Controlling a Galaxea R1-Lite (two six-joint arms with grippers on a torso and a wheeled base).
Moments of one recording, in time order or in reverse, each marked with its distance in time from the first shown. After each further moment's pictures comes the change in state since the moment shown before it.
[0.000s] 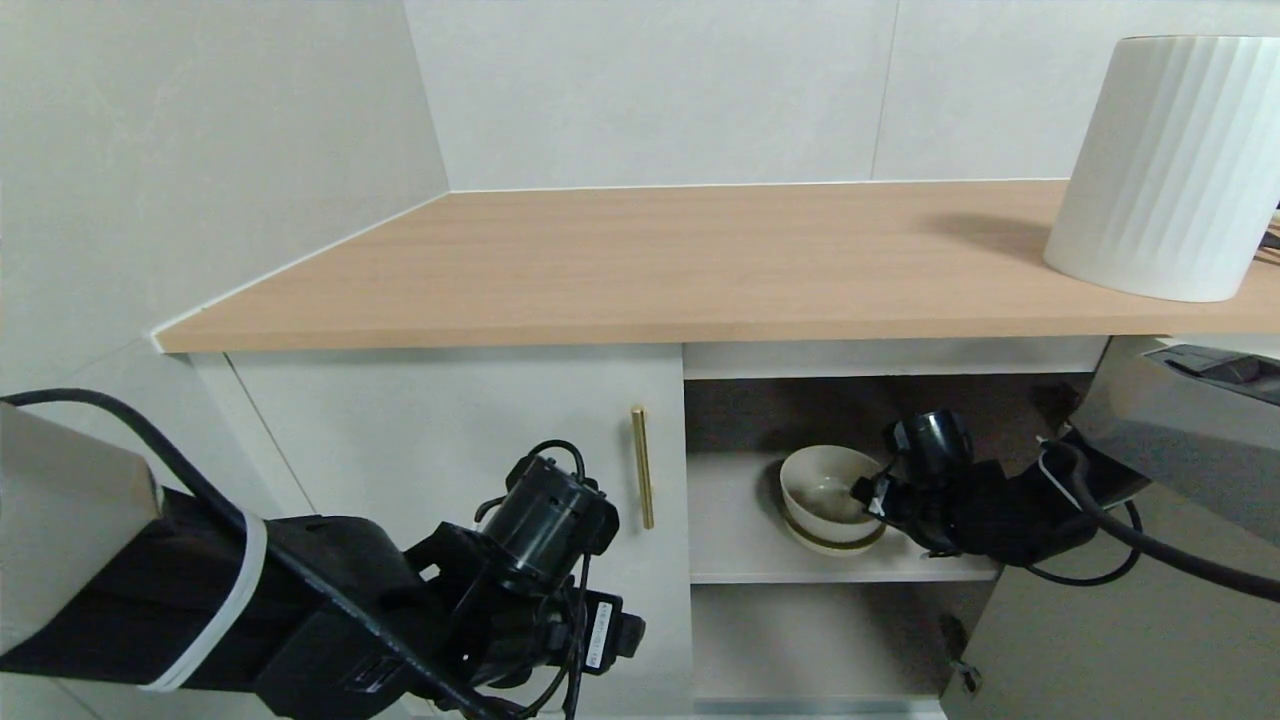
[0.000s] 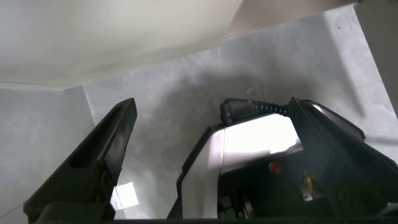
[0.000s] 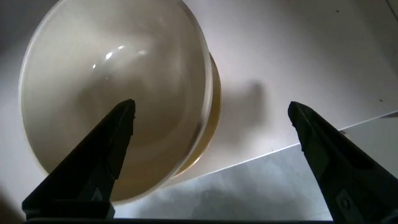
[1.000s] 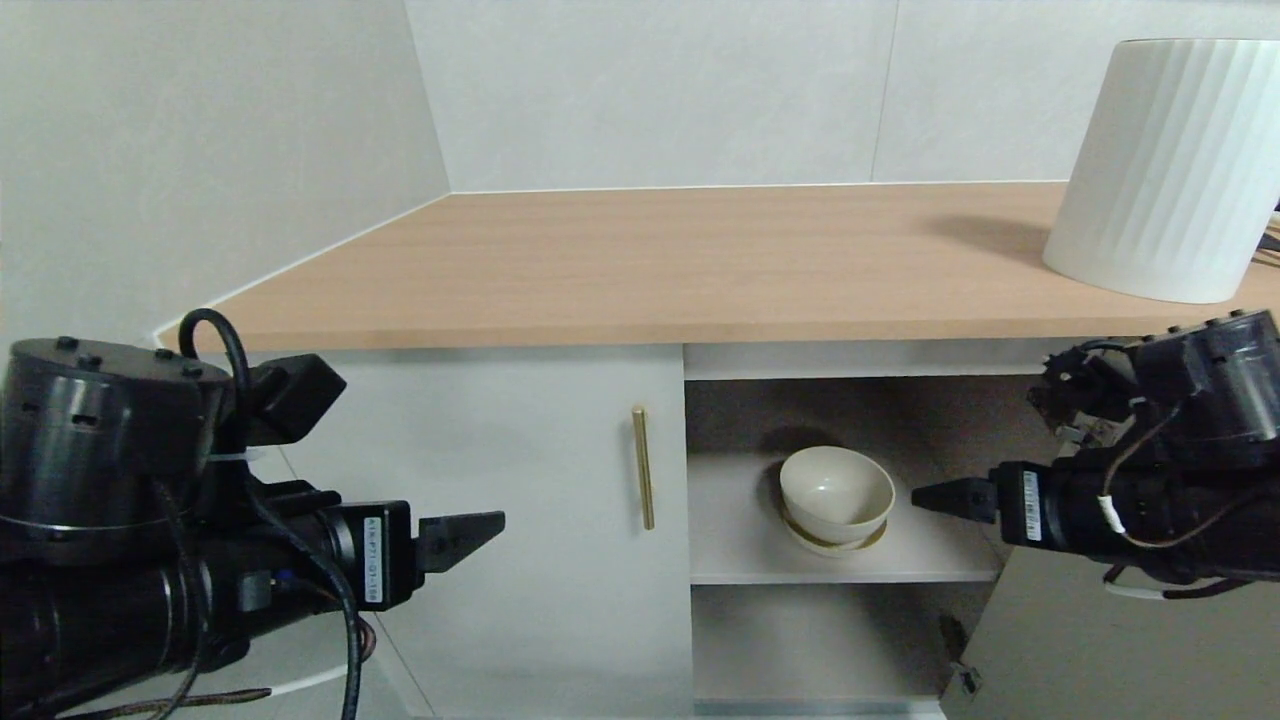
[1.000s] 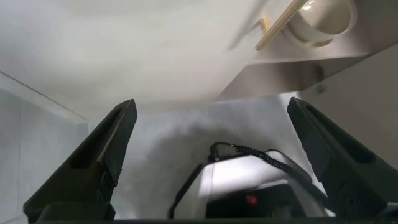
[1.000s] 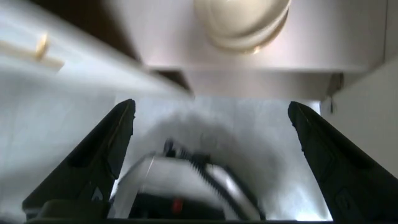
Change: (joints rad) left arm 0.181 -0.559 0.087 0.086 -0.082 0.027; right arm 0.100 -0.803 0.252 0.451 0.291 -0.256
